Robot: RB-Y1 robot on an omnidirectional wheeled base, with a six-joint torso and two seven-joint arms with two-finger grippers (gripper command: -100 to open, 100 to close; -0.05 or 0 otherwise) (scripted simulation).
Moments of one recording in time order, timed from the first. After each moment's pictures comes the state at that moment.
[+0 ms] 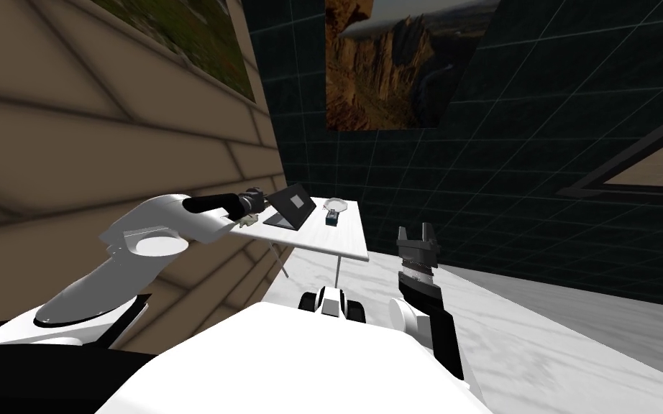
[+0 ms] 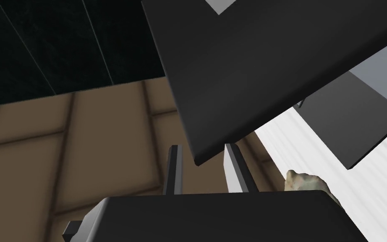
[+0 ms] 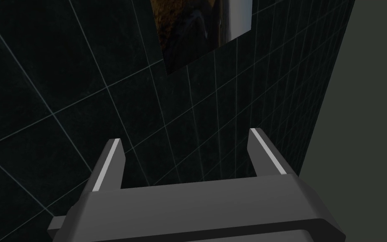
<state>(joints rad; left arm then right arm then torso) -0.01 1.06 0.37 -2.44 0.45 1.26 0.71 0.52 0.02 0.04 -2.31 -0.12 -0.42 -0.05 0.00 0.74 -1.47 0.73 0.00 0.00</state>
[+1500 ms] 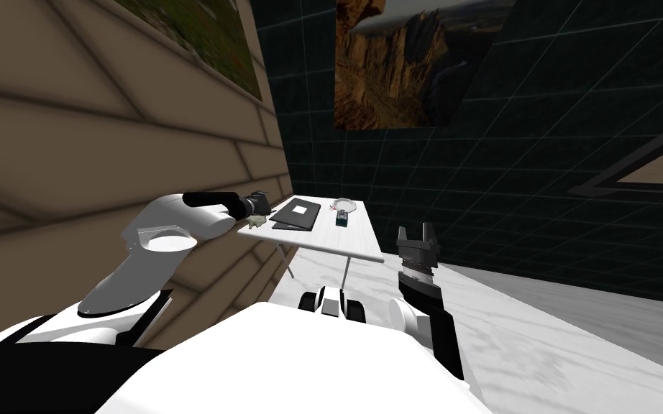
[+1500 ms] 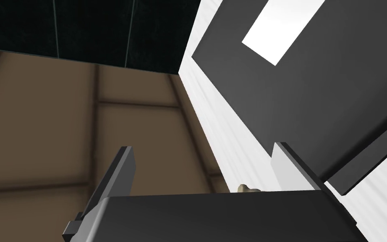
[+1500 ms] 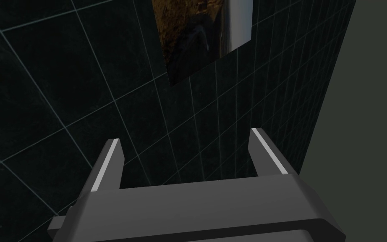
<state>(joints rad) -0.07 0.96 0.39 -2.37 0.60 1.30 0.86 0.52 0.02 0.04 -2.31 -0.12 -0.42 -0.05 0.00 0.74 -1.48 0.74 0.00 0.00</state>
